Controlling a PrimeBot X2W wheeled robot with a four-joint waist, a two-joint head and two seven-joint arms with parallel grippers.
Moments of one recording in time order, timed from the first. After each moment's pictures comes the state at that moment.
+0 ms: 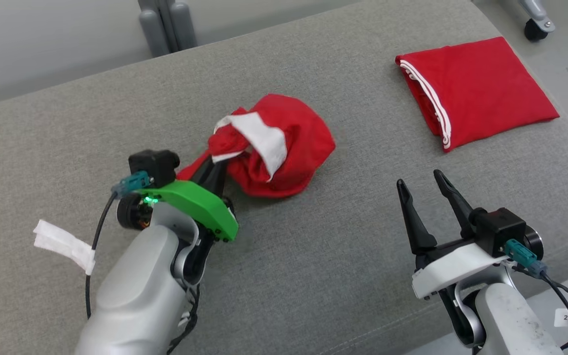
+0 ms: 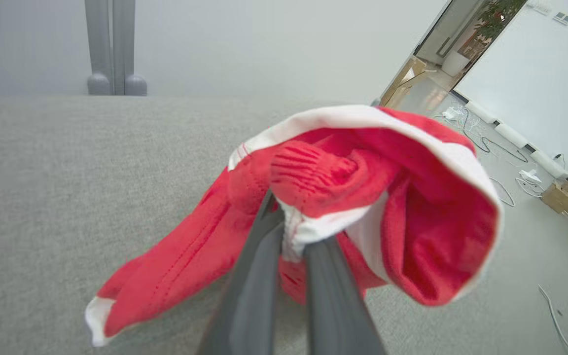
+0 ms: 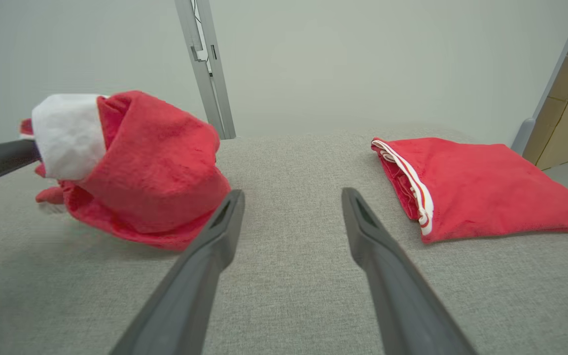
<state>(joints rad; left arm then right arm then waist) -0.60 0.10 -0.52 0.66 -0.75 -0.10 -0.13 -0.19 -0.12 0.19 0.20 0.20 0.13 -0.21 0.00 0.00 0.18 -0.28</state>
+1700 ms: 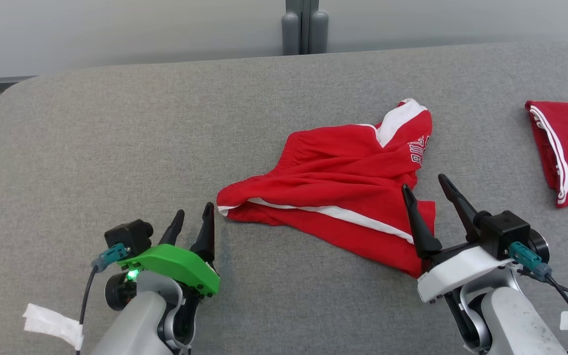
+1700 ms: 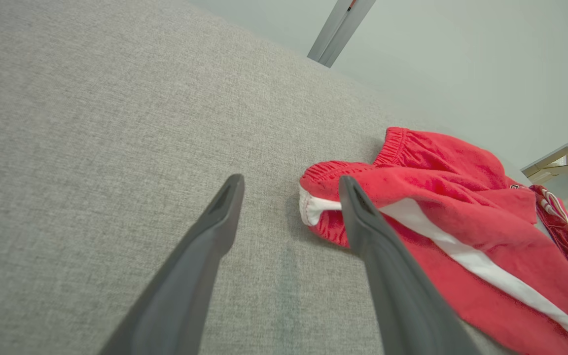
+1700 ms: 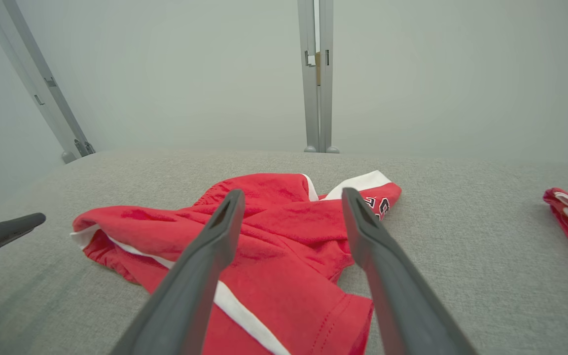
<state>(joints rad) -0.42 0.14 -0.54 0.65 -0.93 0.02 -0.23 -0.17 -0.13 0.18 0.18 0.20 0.13 -0.20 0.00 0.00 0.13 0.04</state>
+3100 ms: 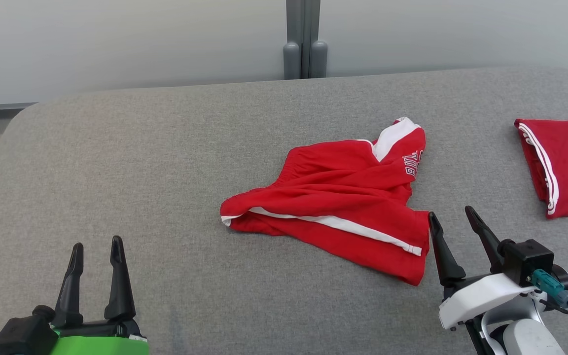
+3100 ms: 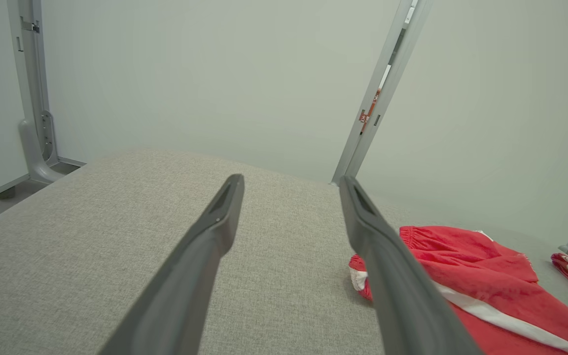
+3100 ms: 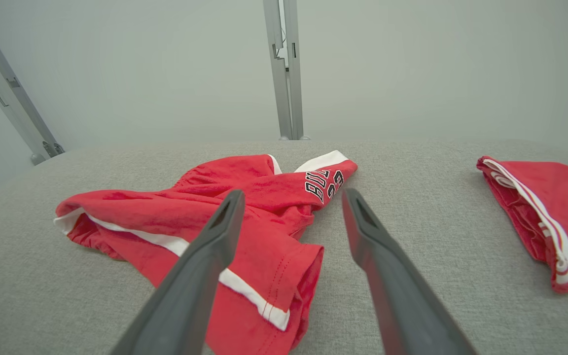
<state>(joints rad) 0.10 0.07 0.02 0.00 -0.41 -0.13 -0.26 -0.03 -0.11 0.08 0.11 0.19 0.13 -0.14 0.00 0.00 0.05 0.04</state>
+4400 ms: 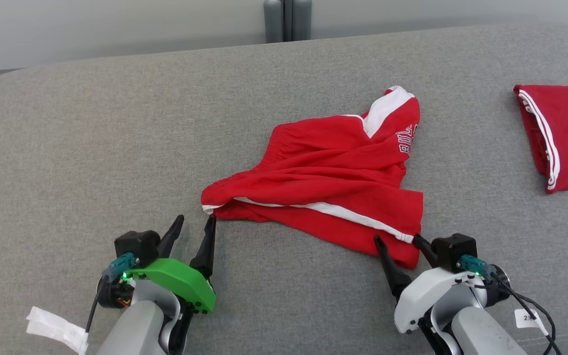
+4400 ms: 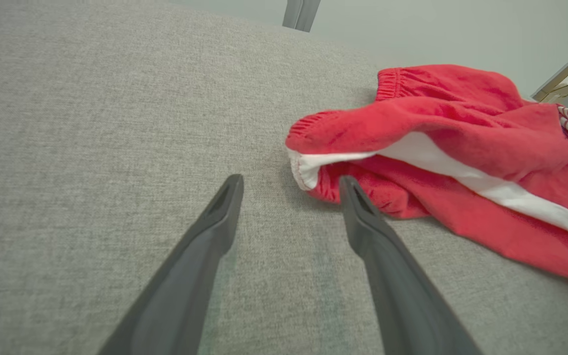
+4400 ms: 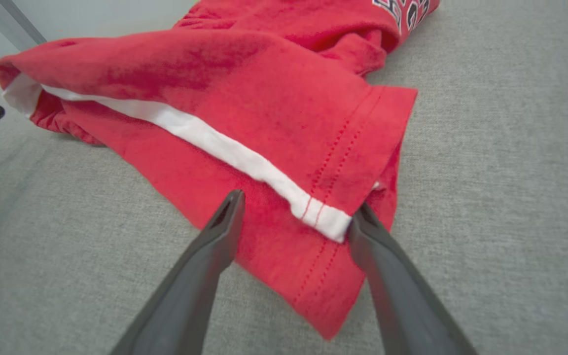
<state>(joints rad) -0.38 0.10 -0.39 0.72 -0.56 -0.13 -0.26 -0.21 -0.10 0.28 0.47 0.26 0.13 -0.12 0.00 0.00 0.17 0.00</state>
